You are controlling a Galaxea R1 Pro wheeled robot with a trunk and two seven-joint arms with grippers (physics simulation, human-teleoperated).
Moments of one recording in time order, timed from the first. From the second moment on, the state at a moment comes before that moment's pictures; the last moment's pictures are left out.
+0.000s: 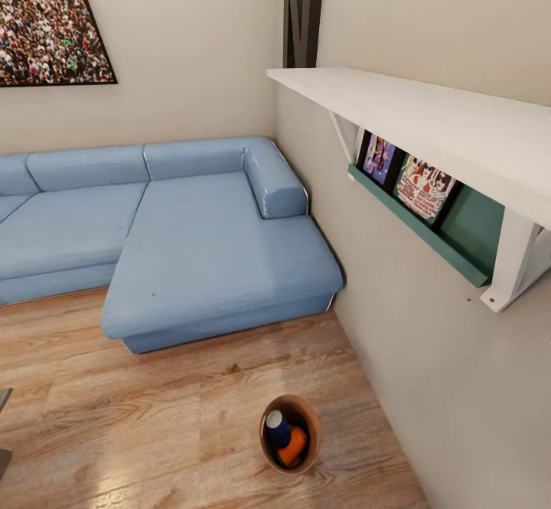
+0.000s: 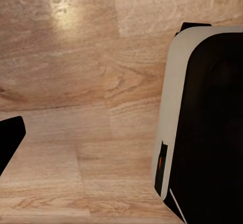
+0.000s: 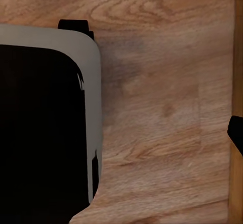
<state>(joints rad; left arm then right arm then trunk) -0.06 0.13 -0.26 0.00 0.37 -0.42 0.02 -0.12 -0.15 0.08 -0.21 -0.08 -0.03 0.04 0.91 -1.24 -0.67</state>
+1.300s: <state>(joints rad) -0.06 0.12 -0.26 0.00 0.37 -0.42 0.02 -0.12 -0.07 0.08 -0.16 -0.09 -0.03 0.04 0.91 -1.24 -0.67</state>
